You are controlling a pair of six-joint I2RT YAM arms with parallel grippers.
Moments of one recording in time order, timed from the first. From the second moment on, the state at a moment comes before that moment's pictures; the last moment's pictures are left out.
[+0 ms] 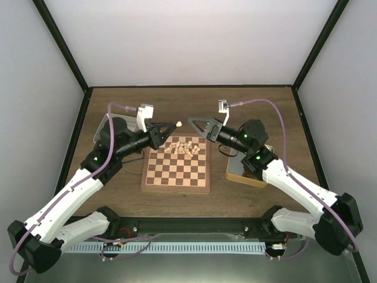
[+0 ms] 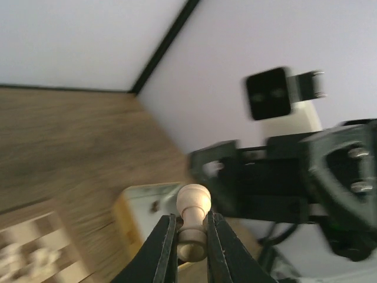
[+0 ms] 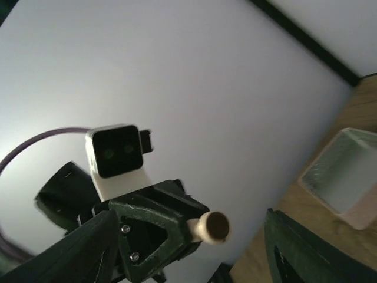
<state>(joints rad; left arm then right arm) -0.62 0.94 0.90 -0.01 0.42 -0.63 0.65 1.16 0.82 0.56 -0.55 1.04</state>
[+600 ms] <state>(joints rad) -0.39 1.60 1.39 -0.85 -0.03 -0.25 0.62 1.00 0.61 0.21 -0.27 0.98</state>
